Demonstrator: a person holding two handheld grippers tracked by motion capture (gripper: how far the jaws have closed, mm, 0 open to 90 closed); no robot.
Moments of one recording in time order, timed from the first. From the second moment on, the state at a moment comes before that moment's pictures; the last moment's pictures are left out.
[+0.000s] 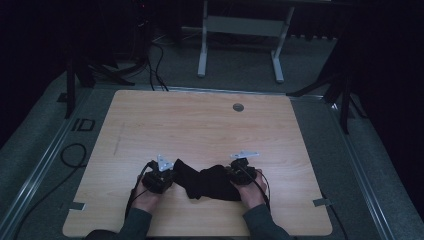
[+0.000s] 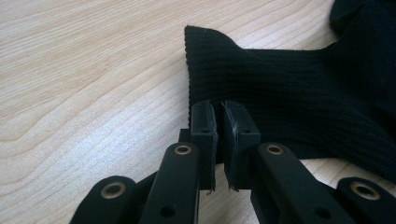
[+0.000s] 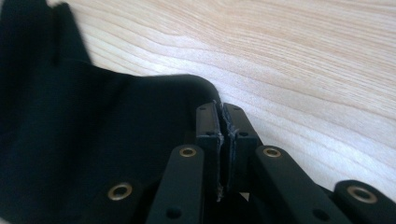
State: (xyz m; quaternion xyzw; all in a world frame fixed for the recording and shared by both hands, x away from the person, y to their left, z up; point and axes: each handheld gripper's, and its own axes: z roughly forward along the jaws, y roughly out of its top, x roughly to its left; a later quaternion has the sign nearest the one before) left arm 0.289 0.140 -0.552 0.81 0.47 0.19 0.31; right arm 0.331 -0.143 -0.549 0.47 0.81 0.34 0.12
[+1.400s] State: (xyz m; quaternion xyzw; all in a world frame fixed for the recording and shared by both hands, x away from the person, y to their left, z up) left arm 0.288 0.143 -0.552 0.81 0.47 0.17 0.31; right arm 0.261 -0.206 -0.551 0.50 0.76 0.38 0.14
